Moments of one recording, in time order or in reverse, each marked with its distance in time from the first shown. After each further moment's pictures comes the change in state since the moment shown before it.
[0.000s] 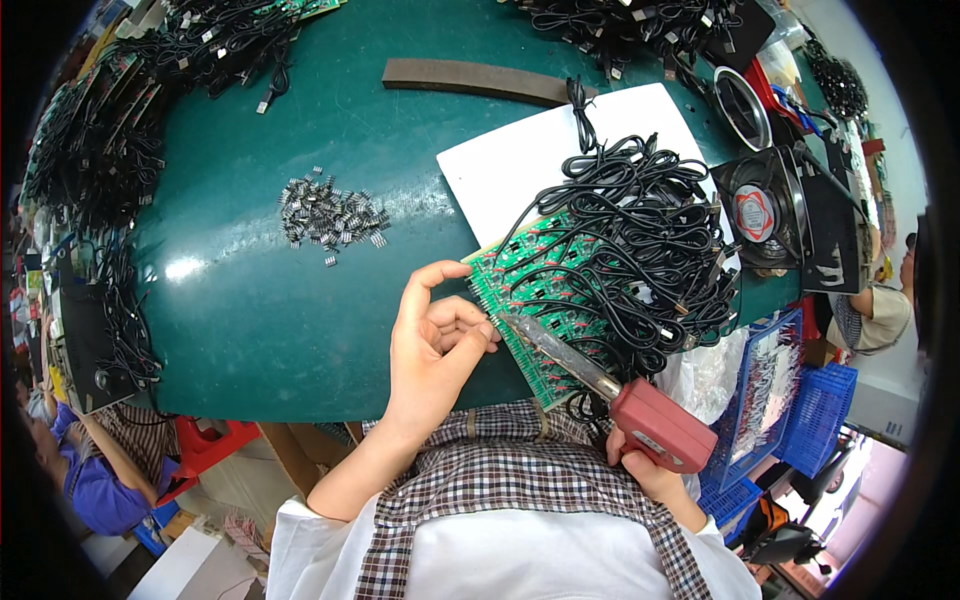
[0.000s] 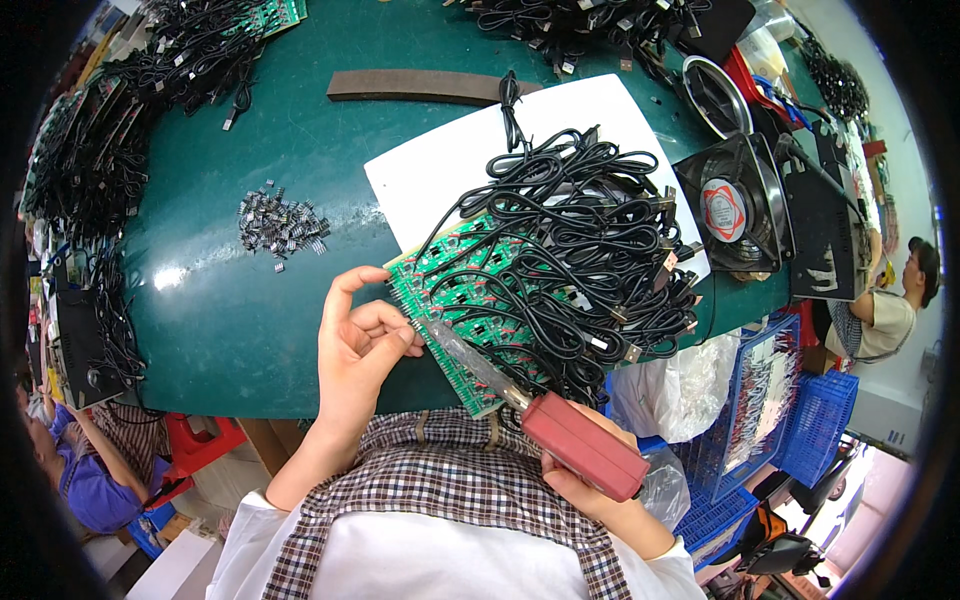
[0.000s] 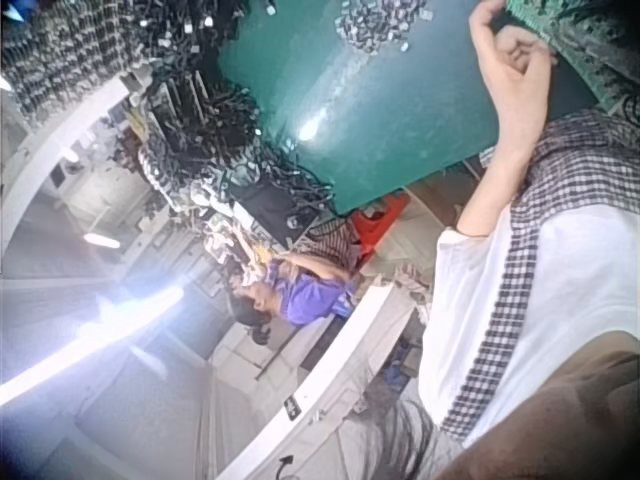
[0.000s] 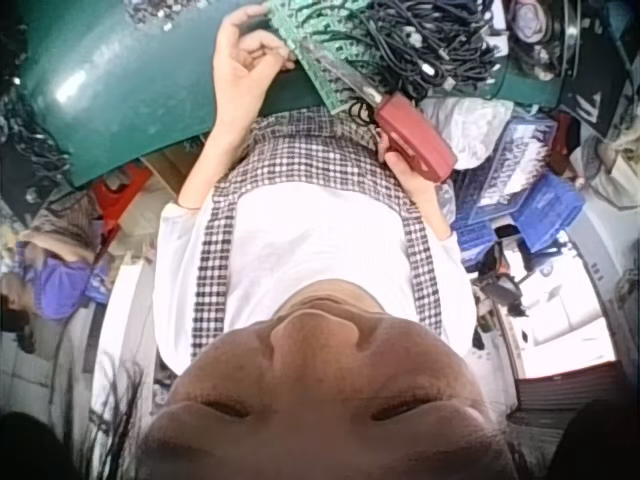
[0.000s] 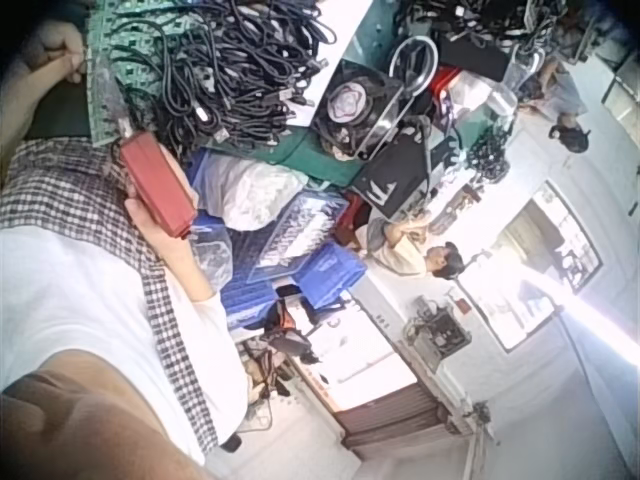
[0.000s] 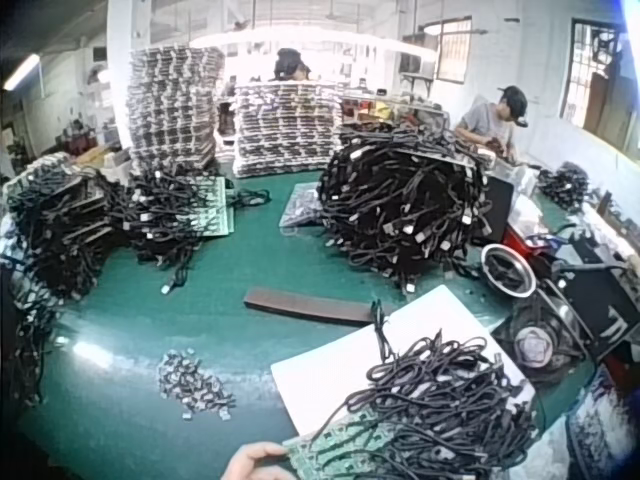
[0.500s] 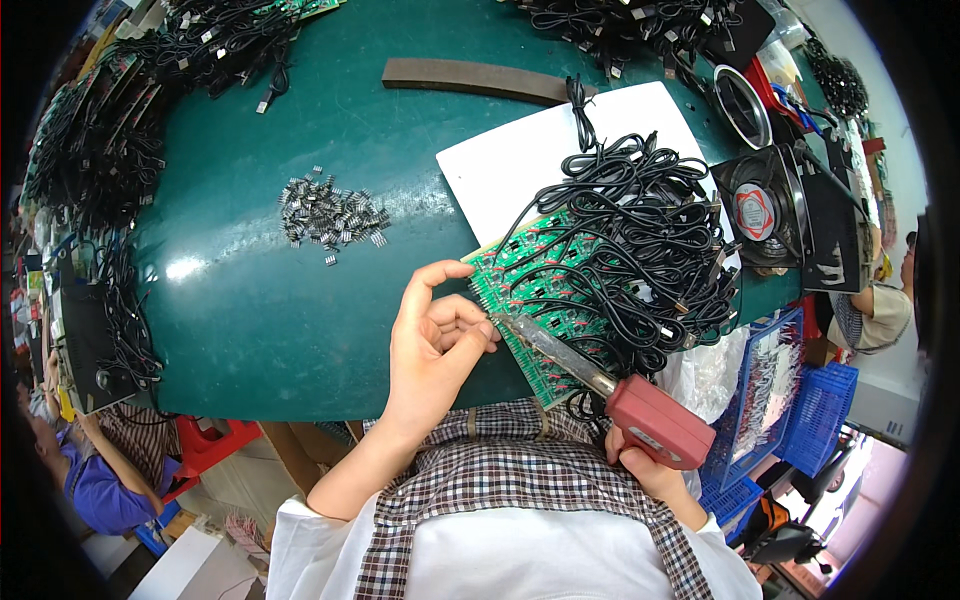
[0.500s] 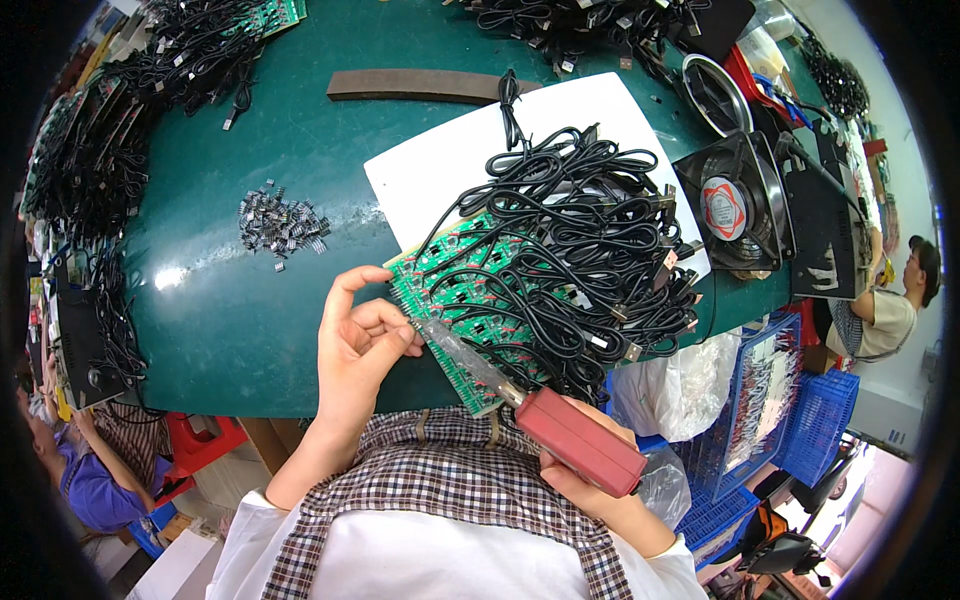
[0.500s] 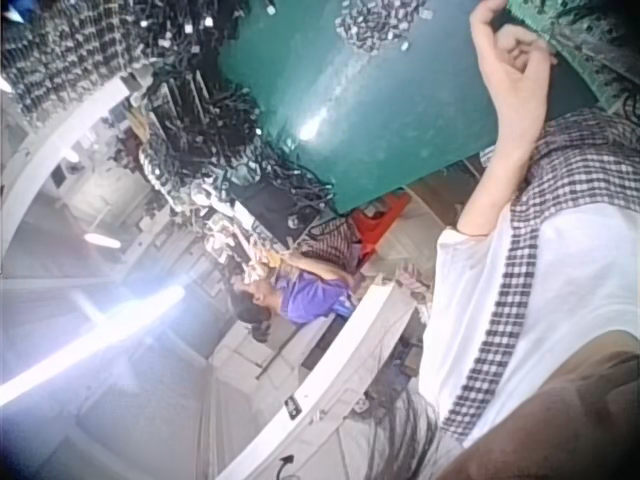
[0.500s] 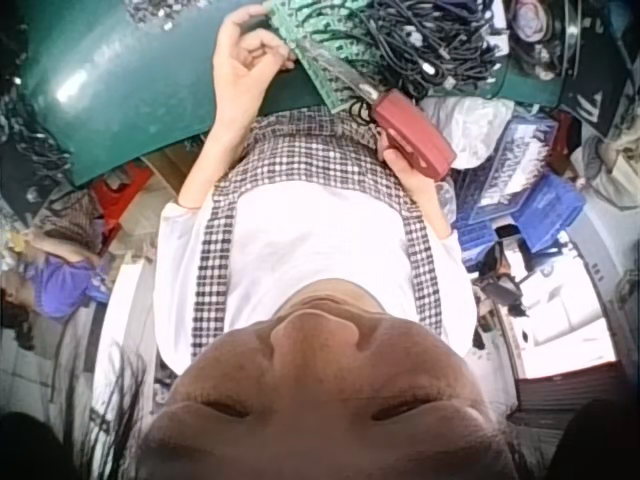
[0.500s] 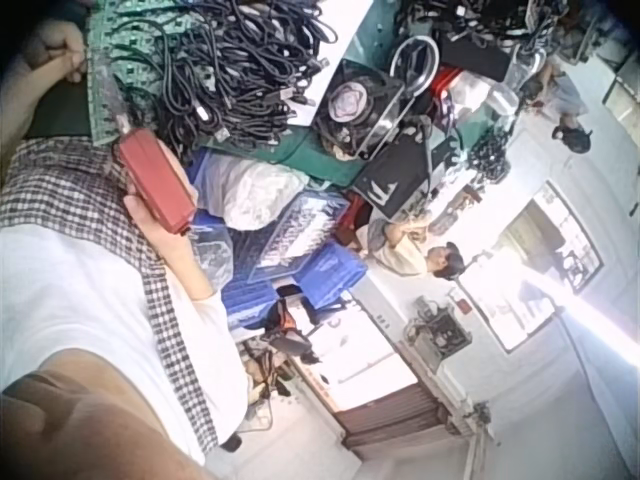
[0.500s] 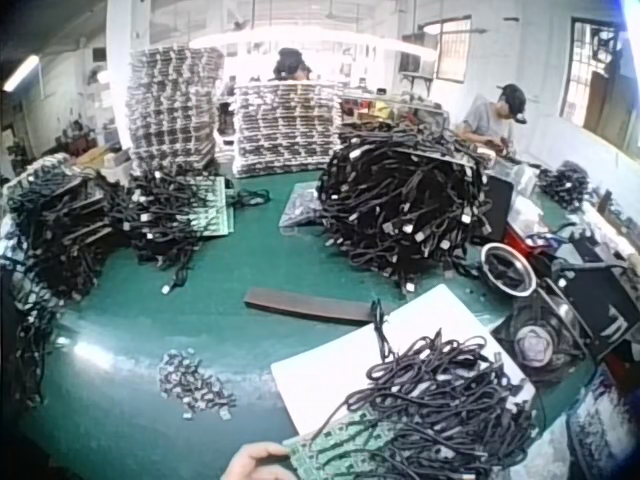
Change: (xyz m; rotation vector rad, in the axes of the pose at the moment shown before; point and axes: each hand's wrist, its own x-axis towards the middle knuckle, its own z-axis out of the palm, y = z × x) left_hand 0.000 0.001 -0.001 0.005 -0.013 -0.008; right_hand 0.007 -0.009 0.000 0.042 -0.061 0.041
